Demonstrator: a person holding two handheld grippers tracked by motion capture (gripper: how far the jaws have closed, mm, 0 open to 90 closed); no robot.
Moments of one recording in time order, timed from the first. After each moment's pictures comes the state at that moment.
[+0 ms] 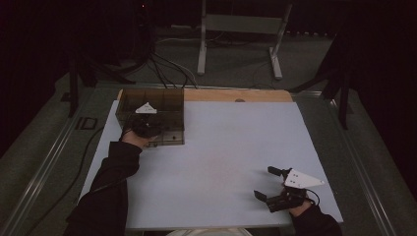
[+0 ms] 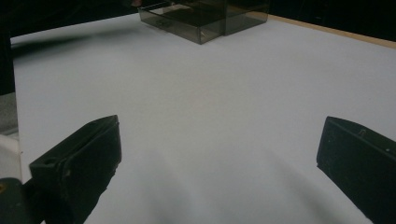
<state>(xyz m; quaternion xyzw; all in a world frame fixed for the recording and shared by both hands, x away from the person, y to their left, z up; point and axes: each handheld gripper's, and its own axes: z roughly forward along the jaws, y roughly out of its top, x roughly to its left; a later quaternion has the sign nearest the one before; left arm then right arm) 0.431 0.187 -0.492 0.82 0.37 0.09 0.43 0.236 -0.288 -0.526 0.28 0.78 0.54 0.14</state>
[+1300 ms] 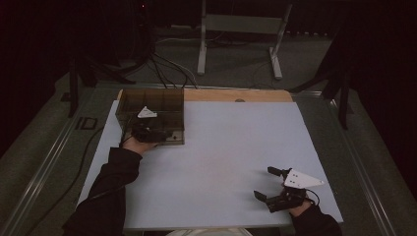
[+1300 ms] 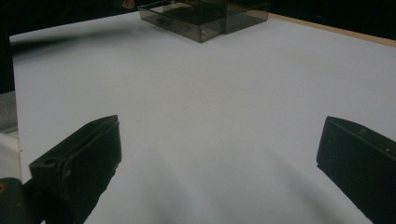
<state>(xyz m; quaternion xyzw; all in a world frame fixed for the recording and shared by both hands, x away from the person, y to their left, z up) 0.410 0.185 -0.489 0.80 0.43 0.13 0.39 0.236 -0.287 -0.527 0.28 0.78 0.54 0.14</state>
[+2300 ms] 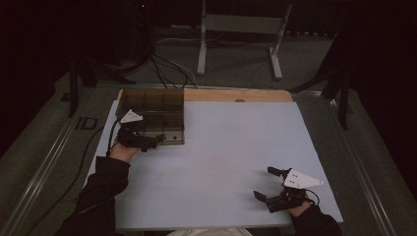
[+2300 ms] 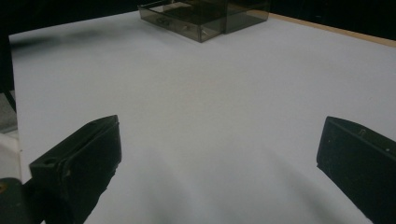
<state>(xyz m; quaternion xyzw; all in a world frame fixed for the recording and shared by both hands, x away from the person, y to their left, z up) 0.372 0.210 -0.467 0.78 0.45 0.14 0.42 0.236 -0.287 -0.527 0.28 0.78 0.53 0.14</state>
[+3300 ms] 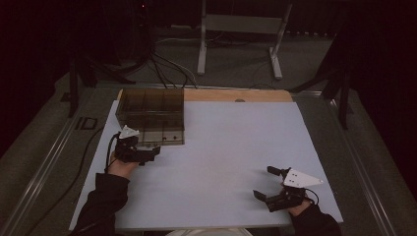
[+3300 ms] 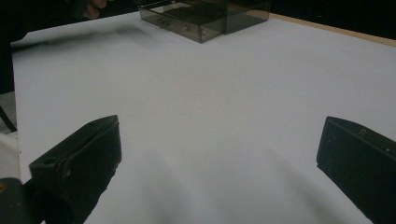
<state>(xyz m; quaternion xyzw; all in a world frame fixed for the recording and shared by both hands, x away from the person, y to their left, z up) 0.341 0.215 -0.501 0.76 0.50 0.15 0.38 0.238 -0.286 -0.527 0.28 0.78 0.54 0.14</state>
